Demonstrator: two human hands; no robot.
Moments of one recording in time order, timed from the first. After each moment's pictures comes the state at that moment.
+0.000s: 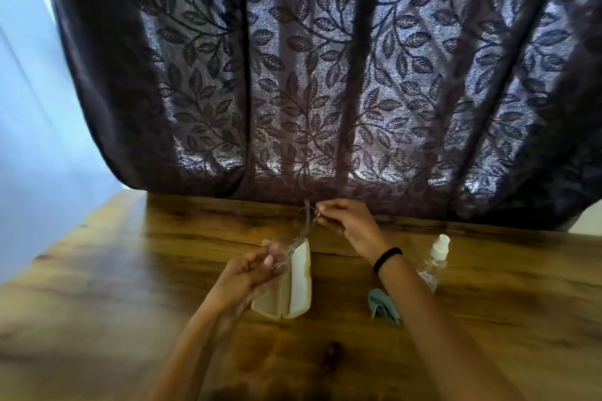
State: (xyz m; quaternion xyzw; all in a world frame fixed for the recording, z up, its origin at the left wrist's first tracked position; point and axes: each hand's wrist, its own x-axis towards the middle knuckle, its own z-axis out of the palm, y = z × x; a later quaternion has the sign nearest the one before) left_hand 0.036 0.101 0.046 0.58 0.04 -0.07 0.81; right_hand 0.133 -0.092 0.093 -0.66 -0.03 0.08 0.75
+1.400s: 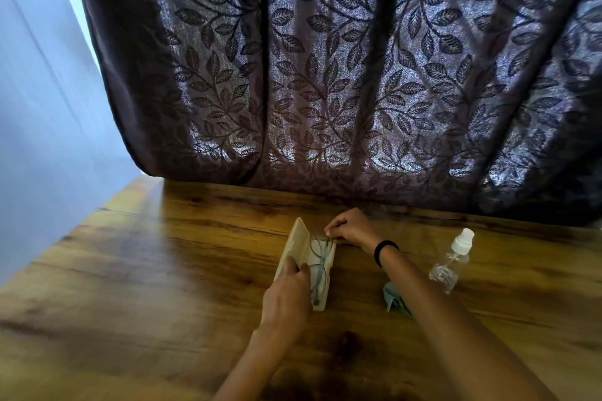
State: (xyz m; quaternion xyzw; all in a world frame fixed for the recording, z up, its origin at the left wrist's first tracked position) left_hand 0.022 0.040 0.032 0.99 0.03 -0.04 0.15; right_hand 0.157 -0.080 0.049 -0.88 -0.05 0.13 0.46
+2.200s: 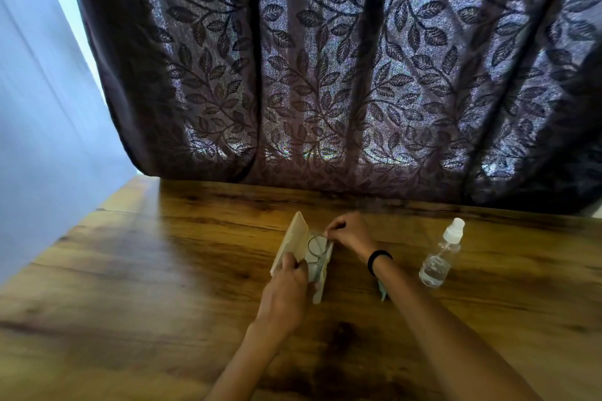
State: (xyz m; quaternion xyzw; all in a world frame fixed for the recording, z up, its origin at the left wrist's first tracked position) left_hand 0.023 0.041 0.021 0.98 -0.01 -0.03 0.18; right_hand 0.135 -0.082 0.037 -0.89 -0.03 0.06 0.45
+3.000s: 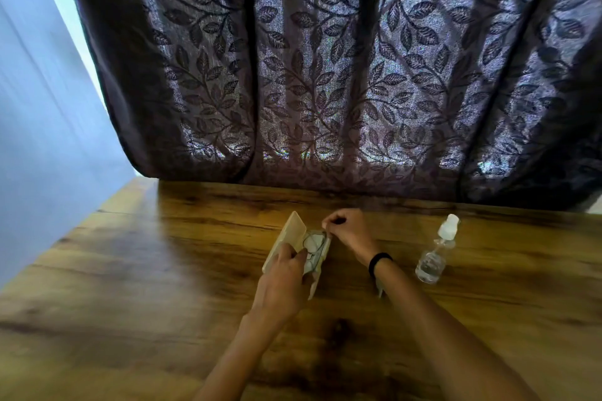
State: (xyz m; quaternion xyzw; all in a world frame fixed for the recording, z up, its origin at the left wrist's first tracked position) left_hand 0.024 0.045 0.035 0.98 -0.04 0.03 0.20; right_hand 0.127 -0.084 0.038 -0.85 -0.04 0.01 0.52
